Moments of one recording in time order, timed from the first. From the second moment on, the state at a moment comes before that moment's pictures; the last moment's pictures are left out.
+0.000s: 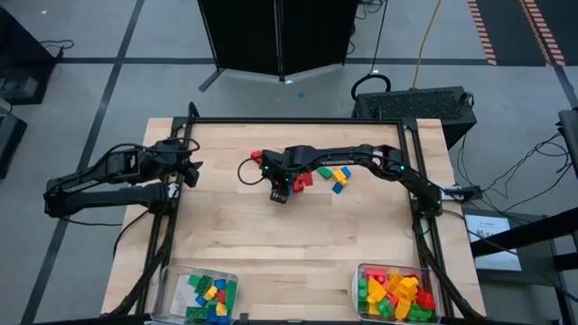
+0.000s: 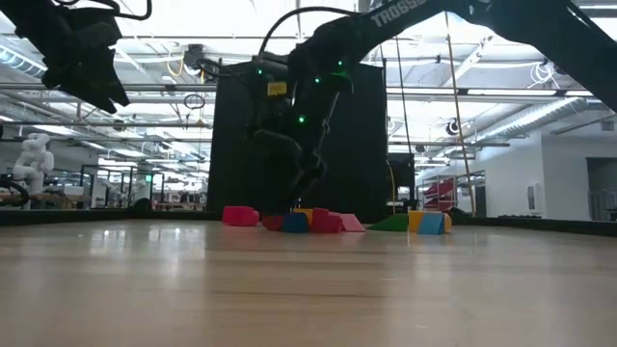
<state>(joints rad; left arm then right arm) 0.27 0.48 0.70 -1.04 -0.39 -0.46 -0.18 2.29 1.86 -0.77 -0.03 0.12</state>
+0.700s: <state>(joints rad) 0.27 0.48 0.70 -1.04 -0.39 -0.46 -0.20 2.29 1.82 -0.62 -0.02 0.06</state>
